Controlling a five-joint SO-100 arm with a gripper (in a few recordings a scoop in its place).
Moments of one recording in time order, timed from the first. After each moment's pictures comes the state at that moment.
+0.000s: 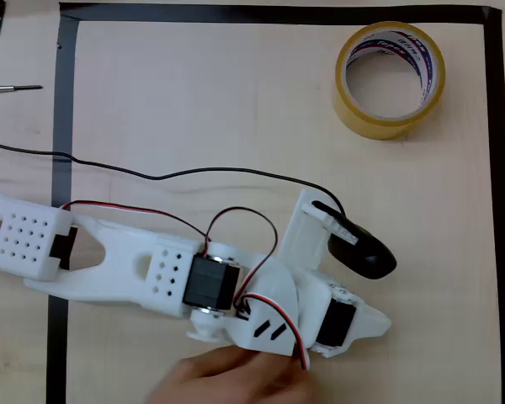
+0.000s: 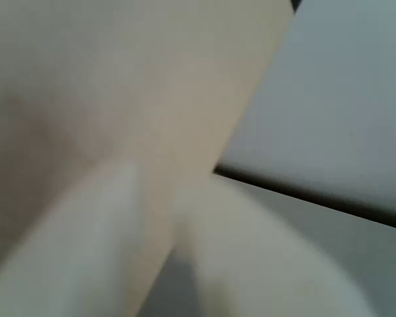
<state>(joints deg) 13.4 7.0 -9.2 49.5 13.3</state>
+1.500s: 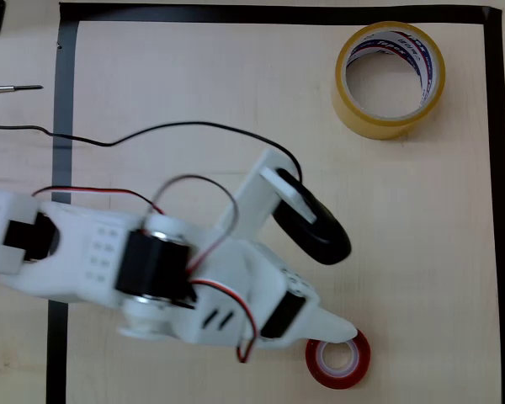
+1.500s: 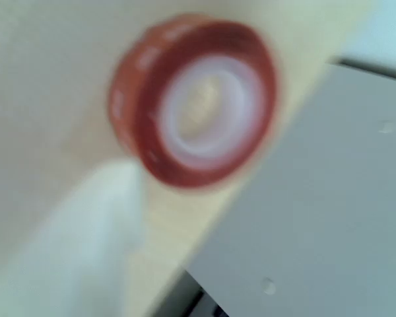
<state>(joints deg) 12.3 27.9 -11.1 91.5 25.8</state>
